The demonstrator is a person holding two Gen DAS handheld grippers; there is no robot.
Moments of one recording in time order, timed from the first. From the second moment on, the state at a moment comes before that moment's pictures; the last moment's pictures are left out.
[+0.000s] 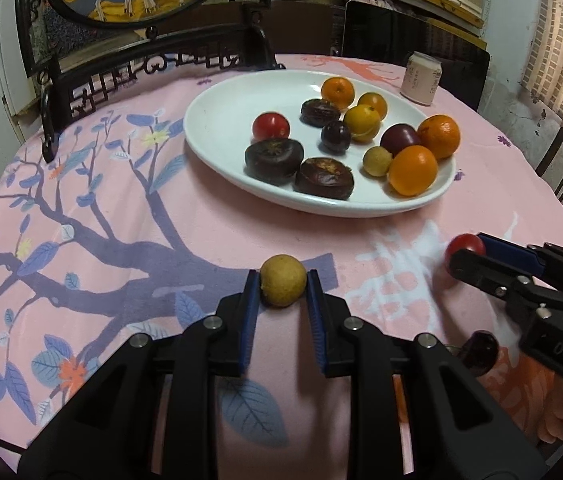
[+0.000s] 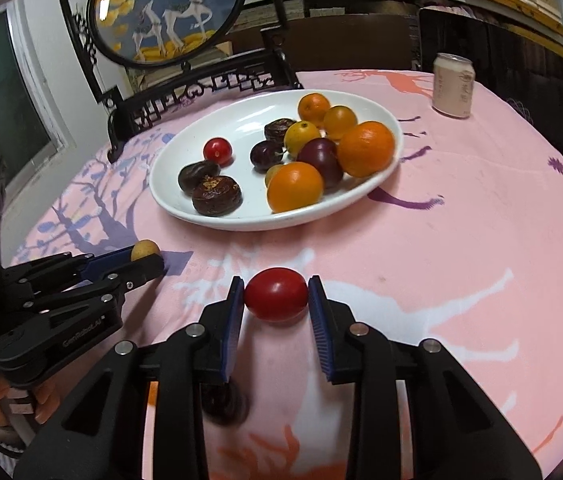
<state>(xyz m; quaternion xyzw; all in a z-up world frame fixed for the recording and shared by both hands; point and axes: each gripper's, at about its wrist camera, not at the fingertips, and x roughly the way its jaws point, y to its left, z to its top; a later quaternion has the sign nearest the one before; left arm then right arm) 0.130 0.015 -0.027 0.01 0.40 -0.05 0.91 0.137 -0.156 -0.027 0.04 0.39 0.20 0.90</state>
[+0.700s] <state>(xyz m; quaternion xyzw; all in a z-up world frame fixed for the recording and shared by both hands) 0.217 0.024 0.020 -0.04 0.36 -0.03 0.93 0.218 -0.146 0.018 0.10 0.37 0.24 0.89</state>
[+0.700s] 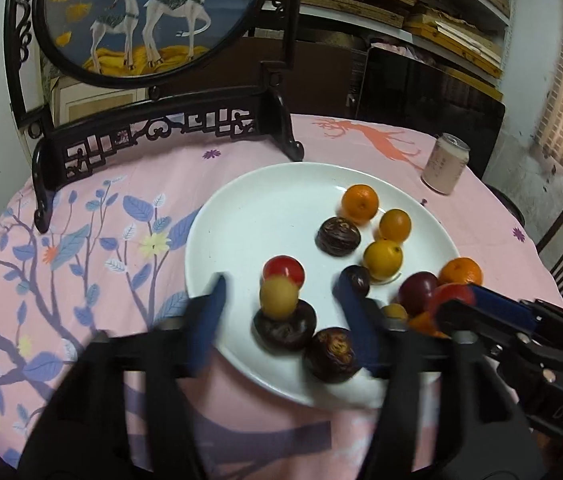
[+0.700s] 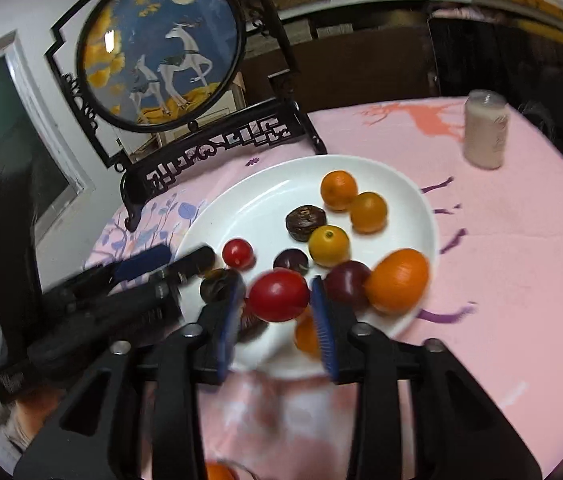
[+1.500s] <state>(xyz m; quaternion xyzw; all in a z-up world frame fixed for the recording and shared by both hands) 0.108 0.030 -0.004 0.01 0.34 0.01 0.94 0.106 -0.190 -0.006 0.10 0.35 0.22 0.91</state>
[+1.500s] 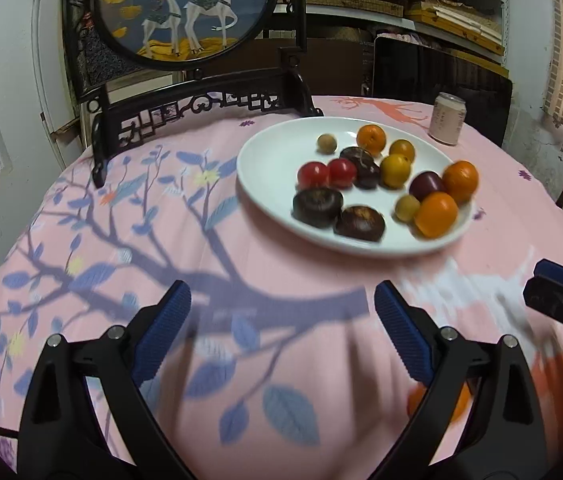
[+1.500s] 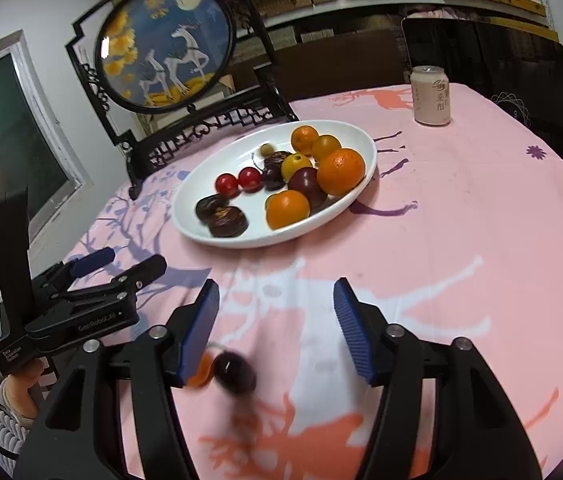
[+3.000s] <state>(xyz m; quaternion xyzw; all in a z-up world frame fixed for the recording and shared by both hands) 0.072 0.062 -0.006 -0.04 0.34 0.05 0.94 0.095 -0.196 -0.018 0.11 0.37 0.22 0.90</state>
